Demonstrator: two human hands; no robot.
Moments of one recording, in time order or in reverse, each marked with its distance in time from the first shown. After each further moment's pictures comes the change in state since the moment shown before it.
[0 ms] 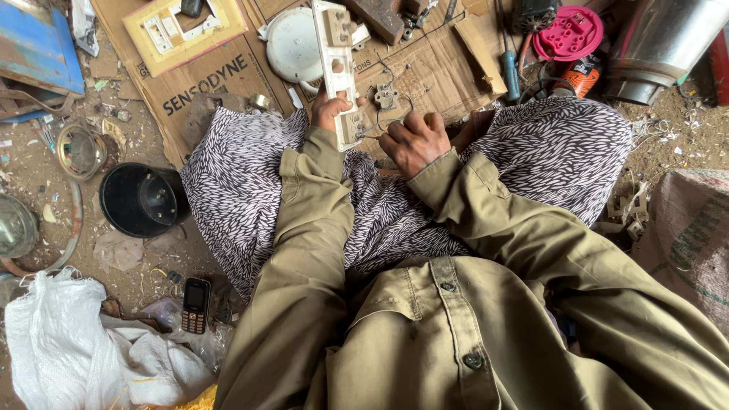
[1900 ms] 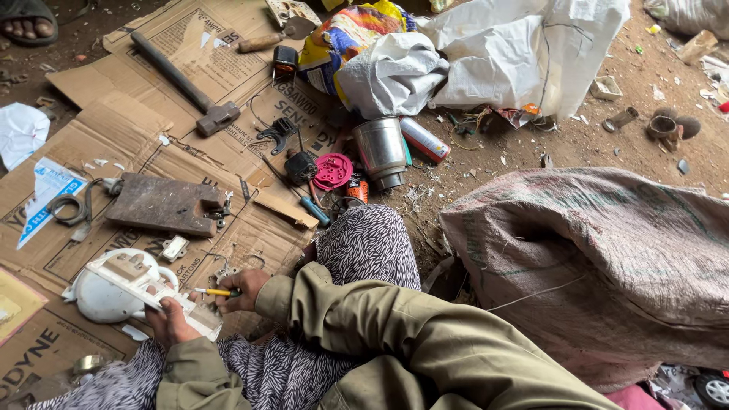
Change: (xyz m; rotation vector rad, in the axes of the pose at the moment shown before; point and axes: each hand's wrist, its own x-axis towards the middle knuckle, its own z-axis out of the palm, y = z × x) left_hand -0.004 0.003 0.030 0.359 0.191 0.230; right_hand 0.022 0.038 0.139 1.041 -0.096 0.596
